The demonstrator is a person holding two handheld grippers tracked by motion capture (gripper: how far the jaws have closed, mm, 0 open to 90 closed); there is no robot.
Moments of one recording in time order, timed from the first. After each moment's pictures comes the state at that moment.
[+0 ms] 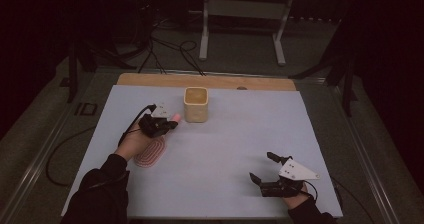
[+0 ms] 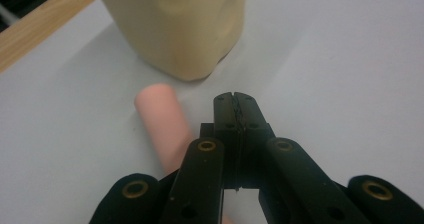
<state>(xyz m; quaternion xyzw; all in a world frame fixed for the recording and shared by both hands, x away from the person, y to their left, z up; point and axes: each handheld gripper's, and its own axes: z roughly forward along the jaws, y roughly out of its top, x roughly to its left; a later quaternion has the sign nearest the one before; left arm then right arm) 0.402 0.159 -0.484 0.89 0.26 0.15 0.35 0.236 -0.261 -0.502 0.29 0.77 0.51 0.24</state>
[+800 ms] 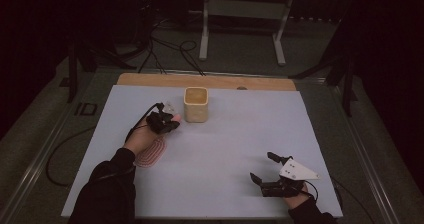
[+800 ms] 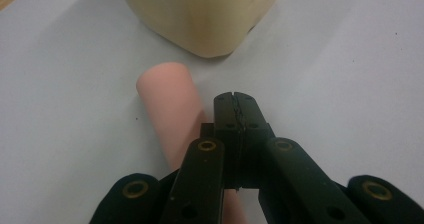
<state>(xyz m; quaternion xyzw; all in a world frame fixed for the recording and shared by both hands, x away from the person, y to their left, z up) 0.429 0.145 -0.501 0.90 0.28 0.13 0.29 0.236 -0.263 -0.503 0.29 0.77 0.51 0.23</state>
